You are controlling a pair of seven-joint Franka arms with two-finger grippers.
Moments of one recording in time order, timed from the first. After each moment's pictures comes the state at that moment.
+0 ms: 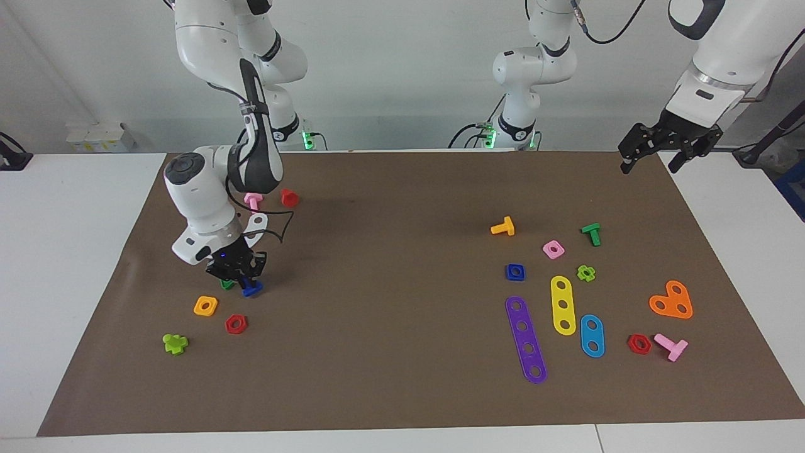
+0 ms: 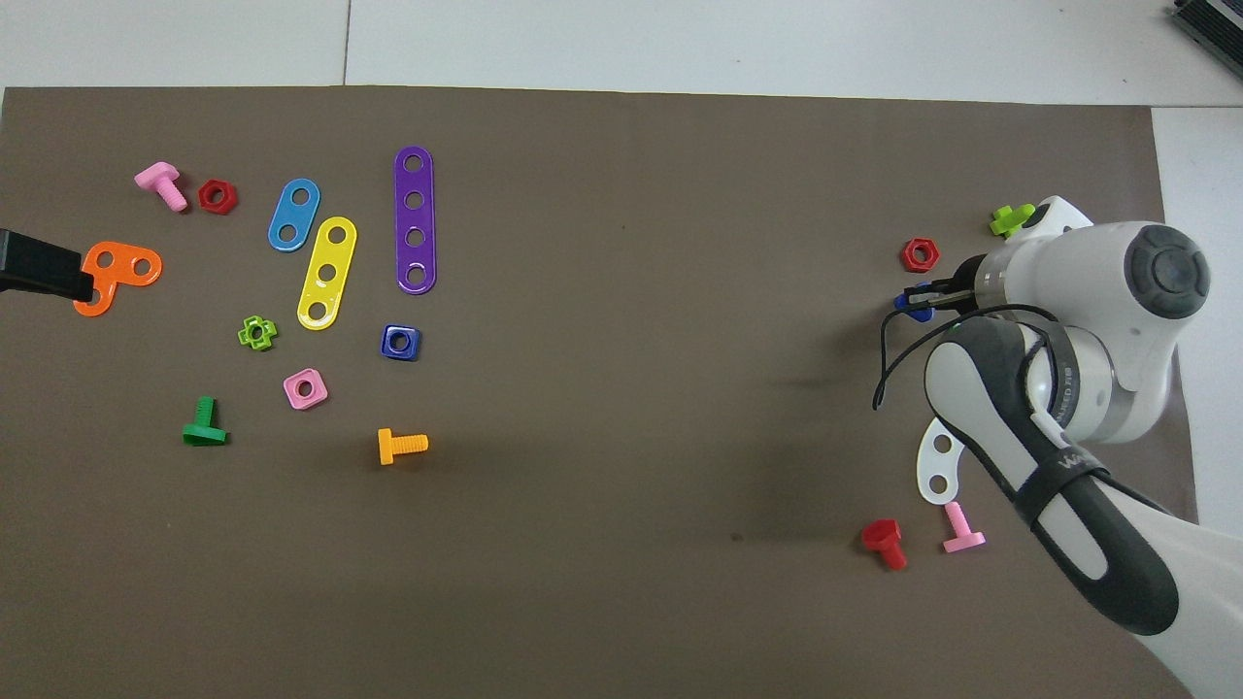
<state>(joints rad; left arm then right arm) 0.04 0.05 -0.06 -1.46 0.01 1.51 0.06 0.11 0.25 -0.10 -2.09 0.11 2.49 -0.20</state>
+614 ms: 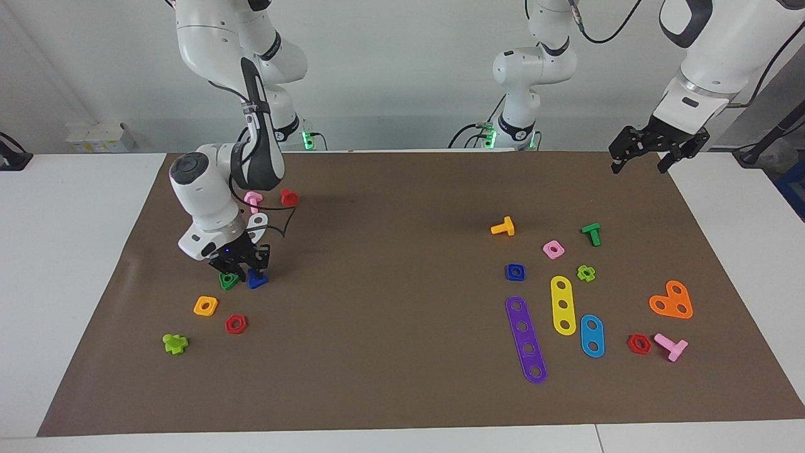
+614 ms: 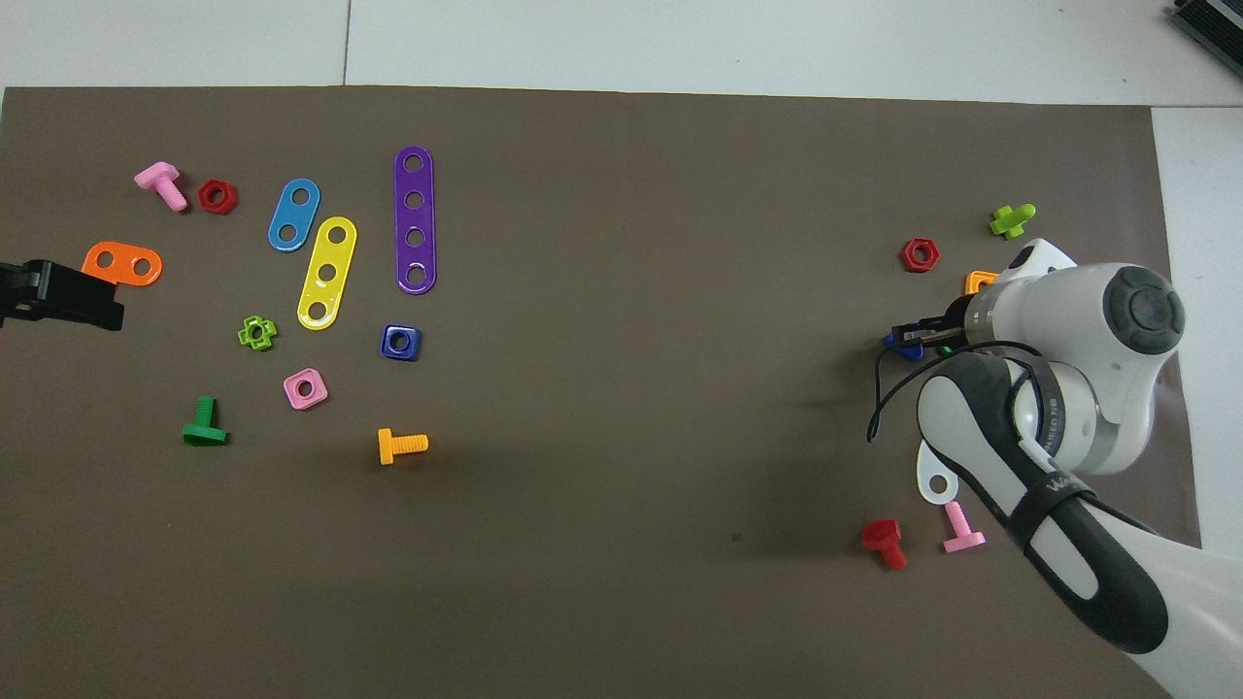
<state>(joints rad) 0.04 0.02 -0.06 -1.53 0.01 1.51 0.06 0.11 0.22 -0.10 -2.15 0.11 2.49 -0.20</state>
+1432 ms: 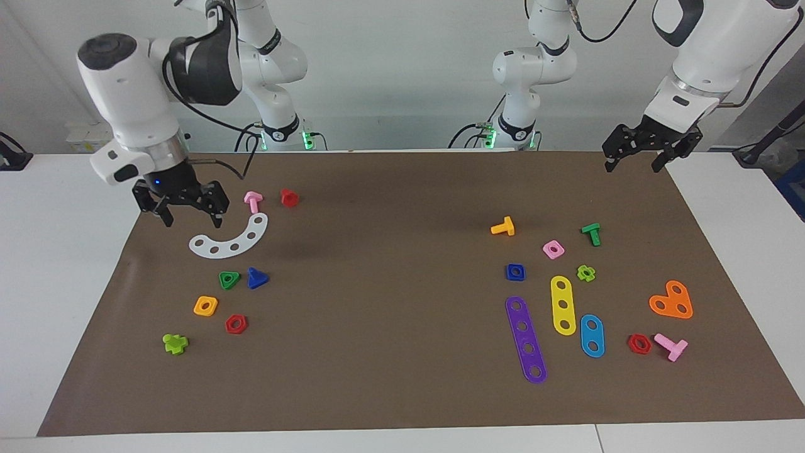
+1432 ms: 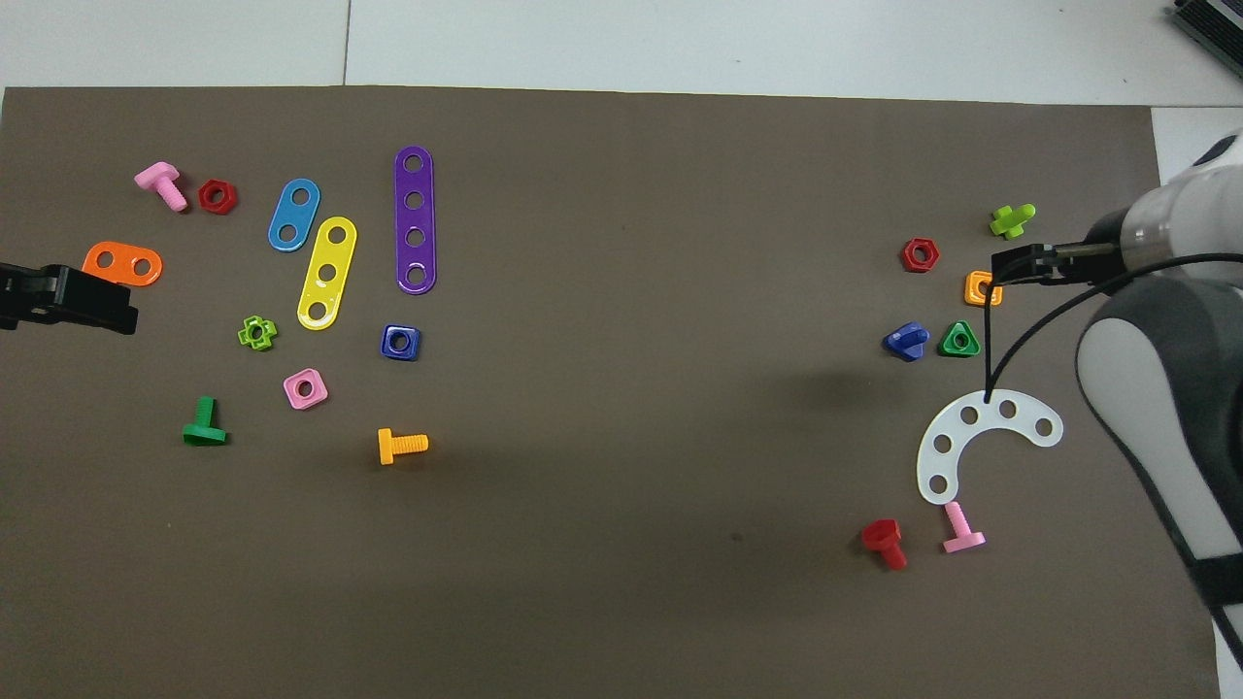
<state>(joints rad) 0.03 0.01 -0.07 -1.53 0.01 1.51 0.06 0.08 0.01 -0.12 -1.70 -0.05 1.81 0.02</state>
